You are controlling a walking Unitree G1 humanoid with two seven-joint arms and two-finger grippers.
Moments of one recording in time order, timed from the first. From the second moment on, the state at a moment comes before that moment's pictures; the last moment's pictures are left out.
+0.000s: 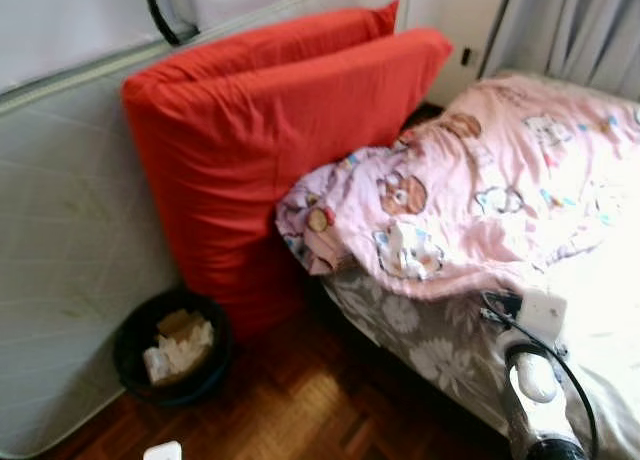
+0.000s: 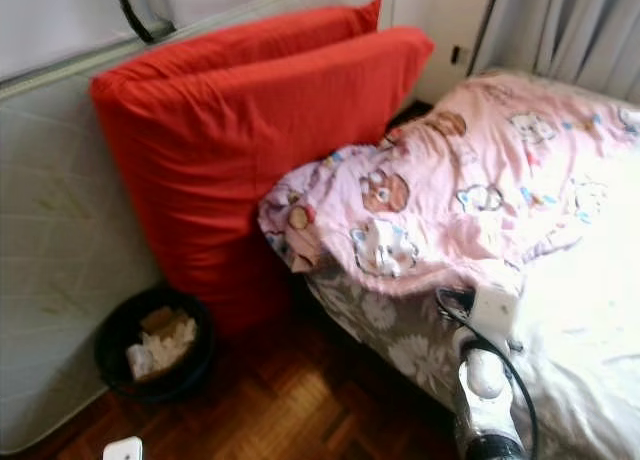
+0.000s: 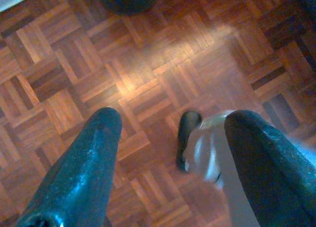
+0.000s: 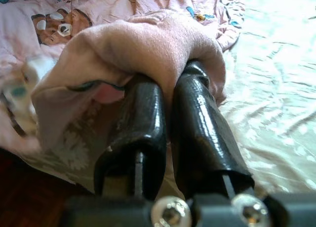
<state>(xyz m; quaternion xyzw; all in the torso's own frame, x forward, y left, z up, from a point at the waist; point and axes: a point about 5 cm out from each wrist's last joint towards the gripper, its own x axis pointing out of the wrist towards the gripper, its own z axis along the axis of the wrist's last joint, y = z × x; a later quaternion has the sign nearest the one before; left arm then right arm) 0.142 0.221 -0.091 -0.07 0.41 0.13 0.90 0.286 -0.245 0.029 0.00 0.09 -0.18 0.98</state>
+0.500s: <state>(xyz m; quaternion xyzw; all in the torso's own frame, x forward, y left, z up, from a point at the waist) 0.149 0.220 -0.087 -0.07 0.40 0.13 0.91 0.295 -0.240 0.062 -0.05 -0.02 -0.18 0.98</state>
